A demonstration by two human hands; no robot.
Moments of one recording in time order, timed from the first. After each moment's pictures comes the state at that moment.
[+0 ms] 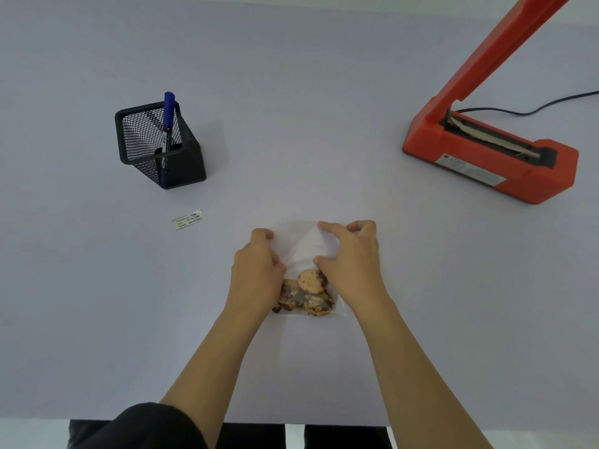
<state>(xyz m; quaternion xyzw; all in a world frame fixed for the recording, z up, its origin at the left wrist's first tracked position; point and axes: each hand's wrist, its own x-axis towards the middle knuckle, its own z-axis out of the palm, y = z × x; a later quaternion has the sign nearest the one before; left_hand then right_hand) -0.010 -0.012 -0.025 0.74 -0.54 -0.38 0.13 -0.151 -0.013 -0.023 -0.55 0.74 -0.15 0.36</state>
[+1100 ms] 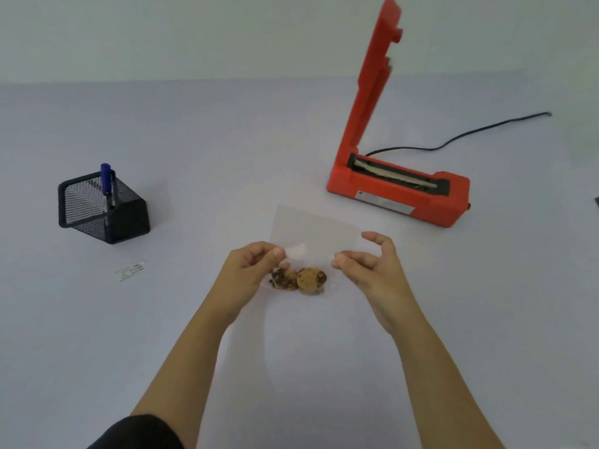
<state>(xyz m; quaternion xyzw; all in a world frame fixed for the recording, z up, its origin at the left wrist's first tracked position) -0.087 -0.045 0.008 0.57 -0.48 -0.60 0.29 -0.288 -0.008 0.015 -0.29 0.63 -0.42 0.58</state>
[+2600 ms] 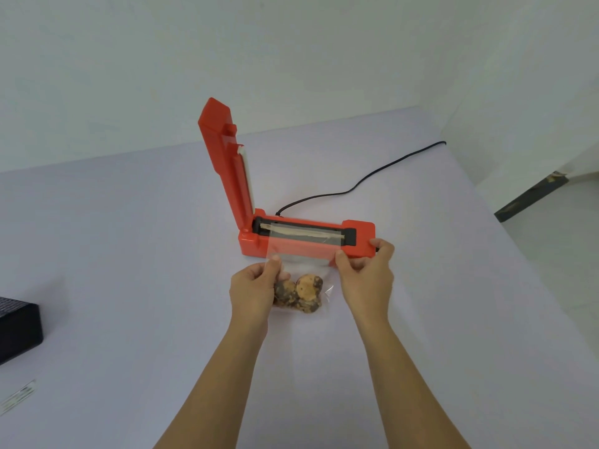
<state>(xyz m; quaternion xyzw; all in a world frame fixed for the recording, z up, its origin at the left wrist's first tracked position) -0.257 -0.108 0.001 0.67 -0.35 -0.57 0.33 -0.395 -0.068 0.010 -0.26 0.82 -0.45 0.26</state>
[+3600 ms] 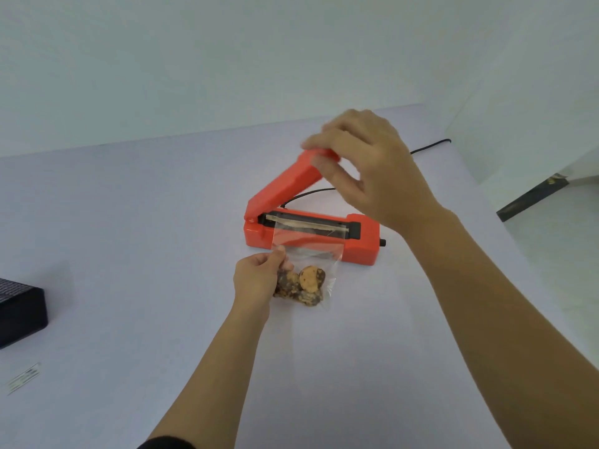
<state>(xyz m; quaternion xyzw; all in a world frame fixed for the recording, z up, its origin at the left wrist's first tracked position) -0.255 -0.114 0.009 0.68 -0.33 -0.58 0.30 -0.422 -0.136 0.134 -0.79 0.50 -0.34 -0.08</state>
